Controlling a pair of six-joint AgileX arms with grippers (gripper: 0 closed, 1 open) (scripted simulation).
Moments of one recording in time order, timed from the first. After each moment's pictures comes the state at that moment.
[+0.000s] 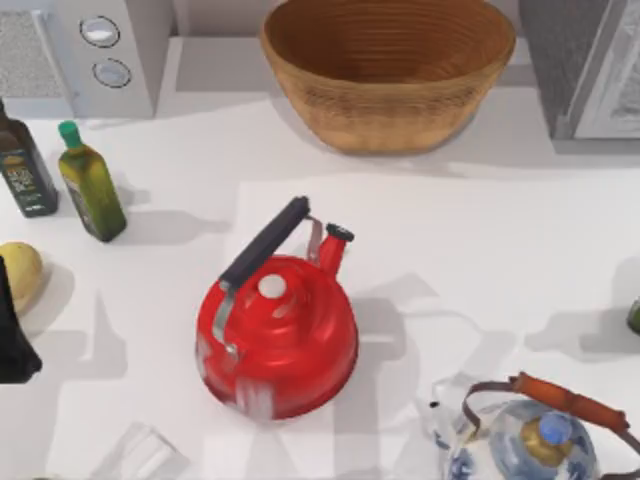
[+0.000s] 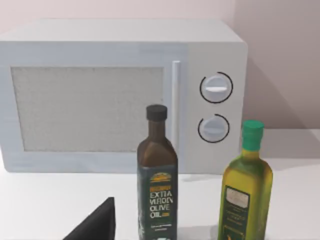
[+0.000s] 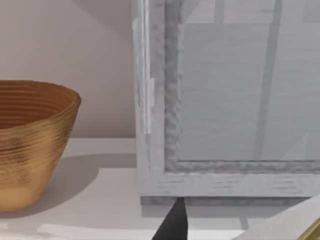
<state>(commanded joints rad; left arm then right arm) 0.00 0.00 0.00 0.00 0.00 0.00 0.03 0.20 0.22 -0.06 0.03 0.01</state>
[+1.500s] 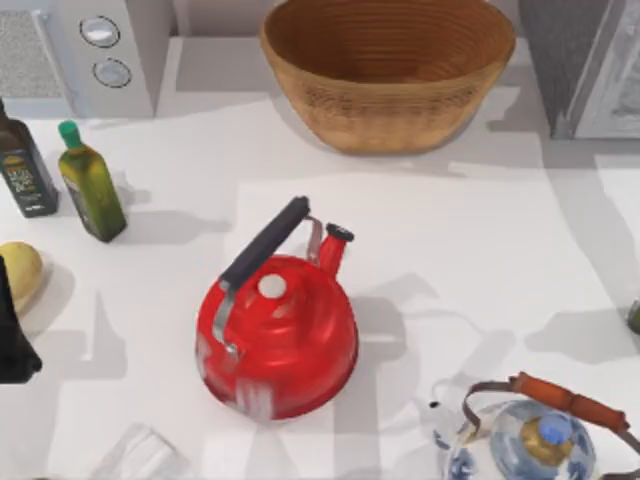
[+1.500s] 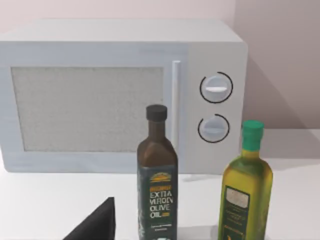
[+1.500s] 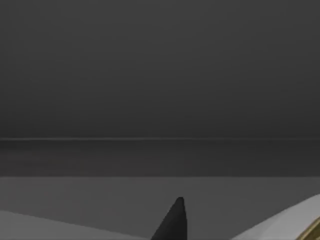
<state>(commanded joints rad) 0.00 0.00 0.00 0.00 0.00 0.00 0.18 1.33 1.74 -0.42 0.19 0.02</state>
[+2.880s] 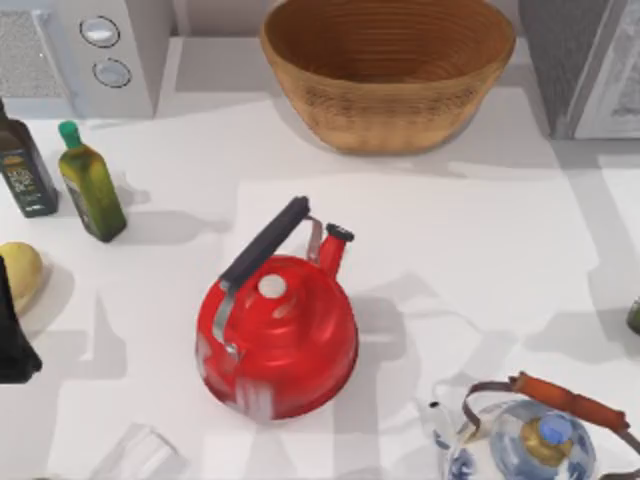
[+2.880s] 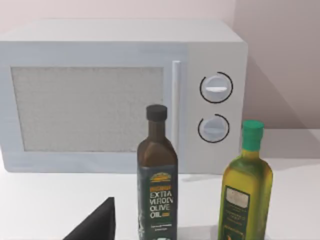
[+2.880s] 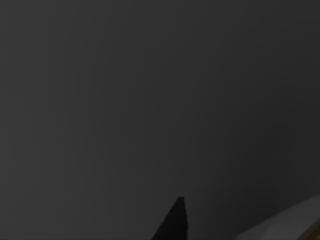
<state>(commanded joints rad) 0.00 0.00 0.00 0.00 0.00 0.00 0.10 2.09 2.77 -0.68 0.12 0.02</state>
